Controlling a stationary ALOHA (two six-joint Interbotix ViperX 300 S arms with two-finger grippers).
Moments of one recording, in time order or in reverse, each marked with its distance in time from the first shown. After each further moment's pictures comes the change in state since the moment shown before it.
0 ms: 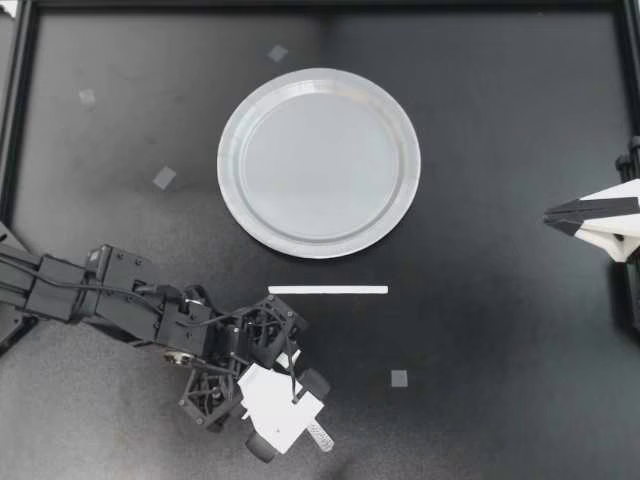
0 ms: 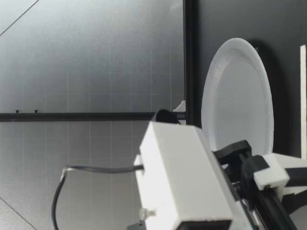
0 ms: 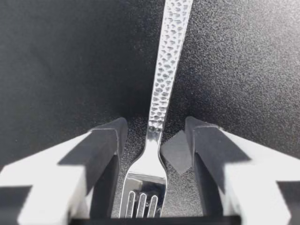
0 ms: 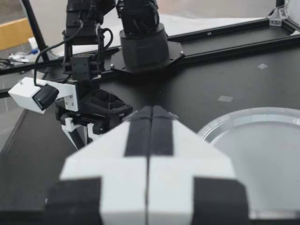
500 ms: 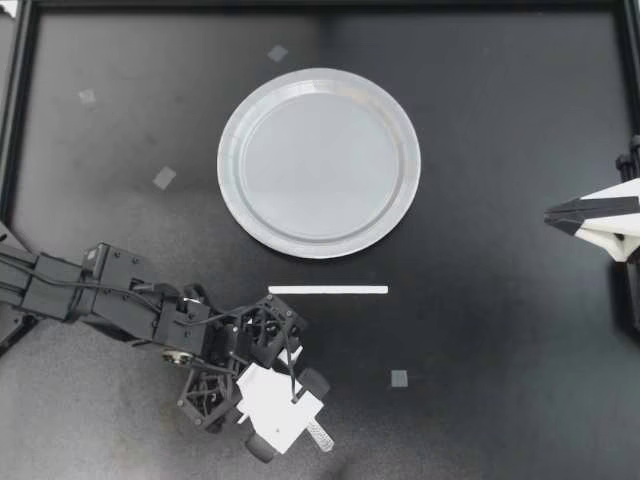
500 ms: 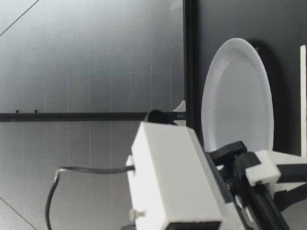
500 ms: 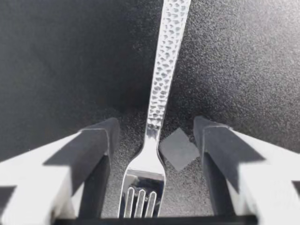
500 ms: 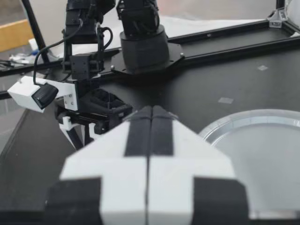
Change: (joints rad) left arm 0.000 -0.012 -0.002 -0.006 0.015 0.000; right arm 0.000 0.000 -0.003 0.000 -0.002 0.000
